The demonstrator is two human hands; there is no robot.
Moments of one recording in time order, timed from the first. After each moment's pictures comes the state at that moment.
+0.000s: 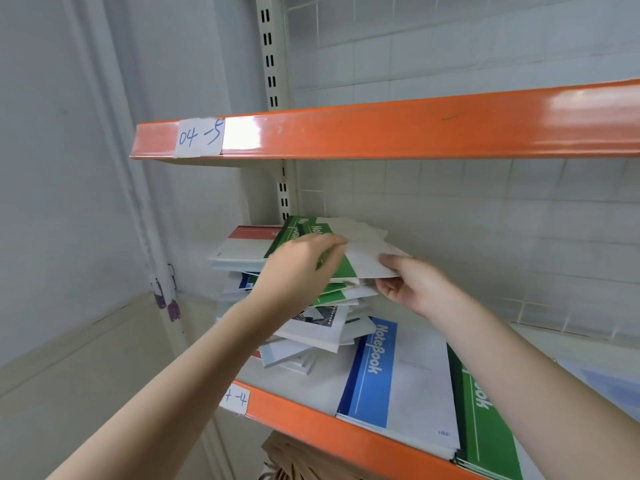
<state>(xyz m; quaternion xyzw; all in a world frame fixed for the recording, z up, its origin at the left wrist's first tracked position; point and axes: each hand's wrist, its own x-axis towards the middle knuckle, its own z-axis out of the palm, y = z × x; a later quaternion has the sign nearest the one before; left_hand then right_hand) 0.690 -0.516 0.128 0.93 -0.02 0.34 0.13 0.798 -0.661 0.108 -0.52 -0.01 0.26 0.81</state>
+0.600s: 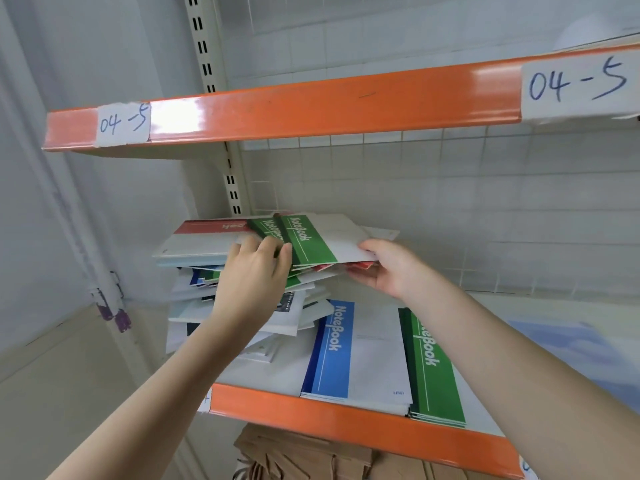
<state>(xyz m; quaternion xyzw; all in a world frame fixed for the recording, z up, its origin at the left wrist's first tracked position) 0.686 -0.528 0.099 0.92 0.07 0.36 0.13 0.787 -0.695 0.107 -0.53 0.00 0.22 0.82</state>
